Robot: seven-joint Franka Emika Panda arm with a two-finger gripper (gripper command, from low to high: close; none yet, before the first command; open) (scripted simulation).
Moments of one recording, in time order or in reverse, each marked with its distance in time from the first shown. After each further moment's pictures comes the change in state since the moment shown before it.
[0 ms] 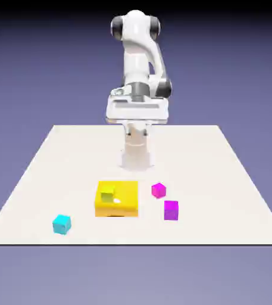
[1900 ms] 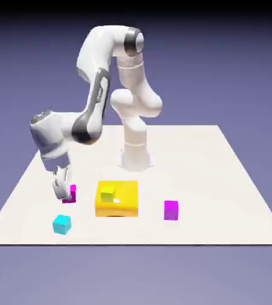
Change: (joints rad) arm -0.598 0.876 -0.043 0.715 0.335 -0.695 0.892
